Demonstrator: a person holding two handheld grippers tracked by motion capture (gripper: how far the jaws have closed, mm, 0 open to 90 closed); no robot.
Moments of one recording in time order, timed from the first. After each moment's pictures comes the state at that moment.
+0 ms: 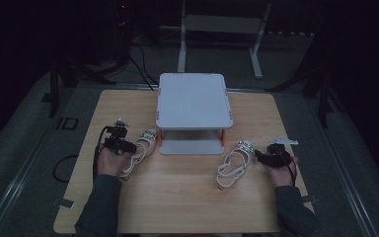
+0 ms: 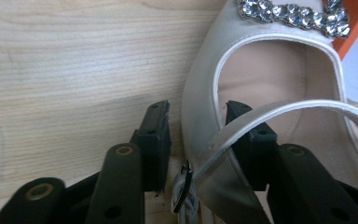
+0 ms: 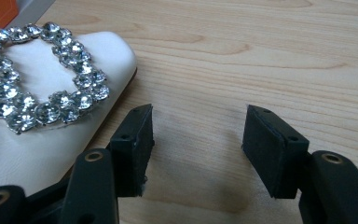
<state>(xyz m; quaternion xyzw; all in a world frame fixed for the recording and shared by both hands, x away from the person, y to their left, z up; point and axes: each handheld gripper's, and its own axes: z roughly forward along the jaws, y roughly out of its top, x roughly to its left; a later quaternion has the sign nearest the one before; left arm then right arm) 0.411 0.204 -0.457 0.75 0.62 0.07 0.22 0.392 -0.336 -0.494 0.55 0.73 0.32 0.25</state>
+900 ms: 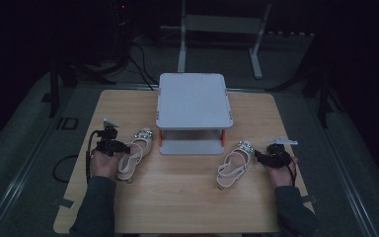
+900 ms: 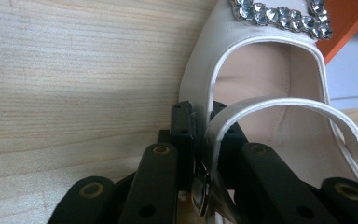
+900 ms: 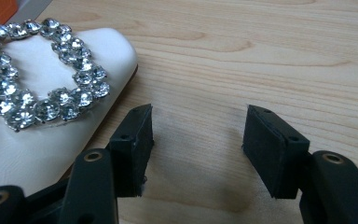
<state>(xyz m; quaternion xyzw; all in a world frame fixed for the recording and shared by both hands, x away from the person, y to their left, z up) 0.402 0.231 -0.458 0.69 0.67 0.01 0.27 0.392 -0.336 -0.496 0.55 0.73 0.31 0.24</state>
